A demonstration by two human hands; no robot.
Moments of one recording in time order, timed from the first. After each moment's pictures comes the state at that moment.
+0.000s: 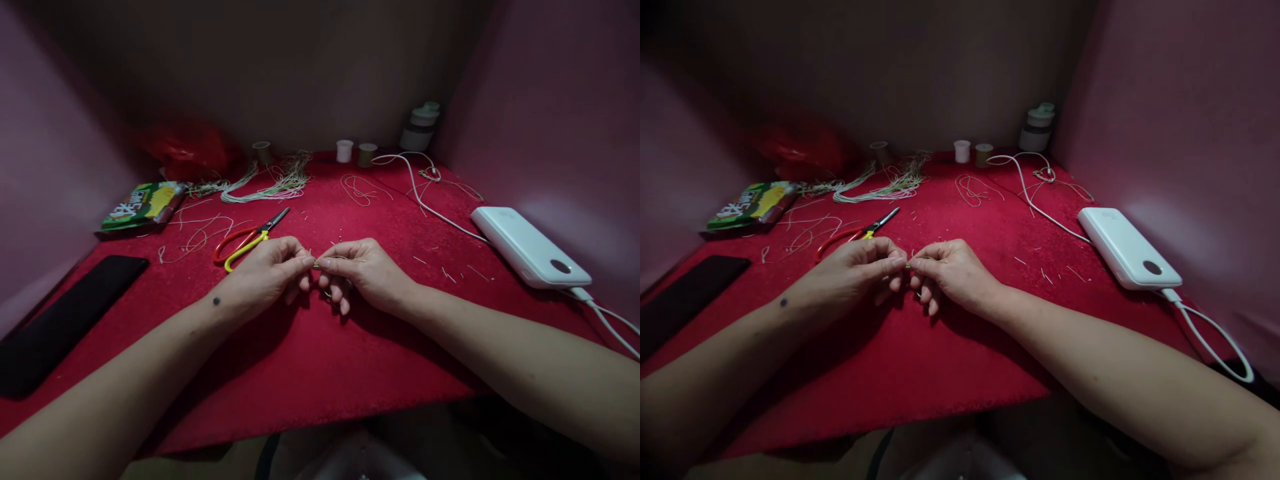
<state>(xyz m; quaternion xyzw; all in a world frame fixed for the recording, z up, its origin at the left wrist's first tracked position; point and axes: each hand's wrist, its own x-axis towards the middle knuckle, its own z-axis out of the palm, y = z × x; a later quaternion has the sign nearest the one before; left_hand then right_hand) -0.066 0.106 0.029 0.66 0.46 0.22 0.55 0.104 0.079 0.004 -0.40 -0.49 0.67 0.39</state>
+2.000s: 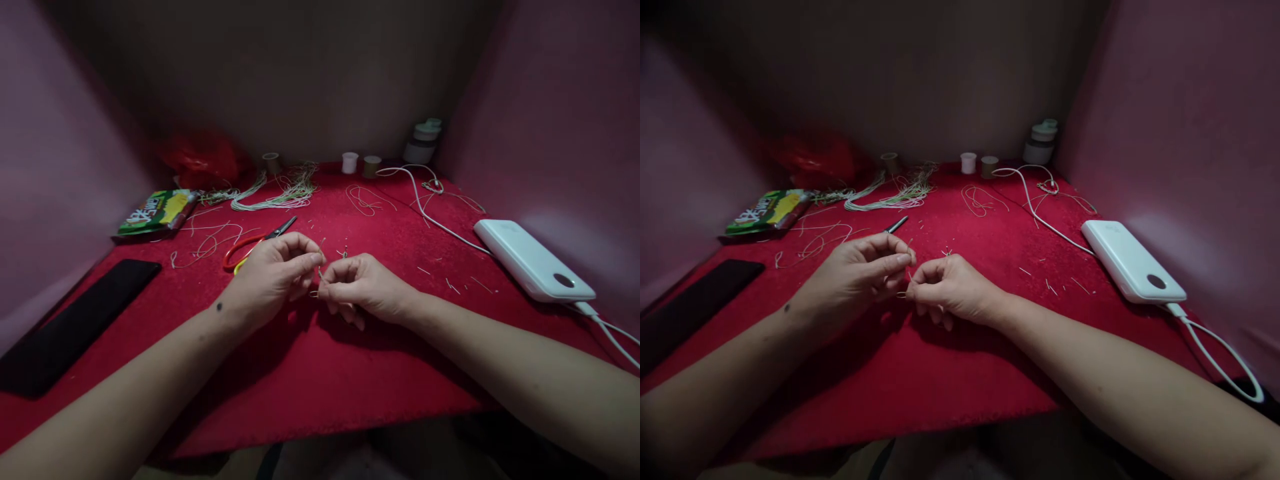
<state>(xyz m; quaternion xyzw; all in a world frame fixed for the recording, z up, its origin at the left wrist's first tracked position) -0.061 0.098 0.039 0.57 0.42 0.35 0.61 0.104 0.079 0.003 -0.38 -0.55 0.67 0.33</state>
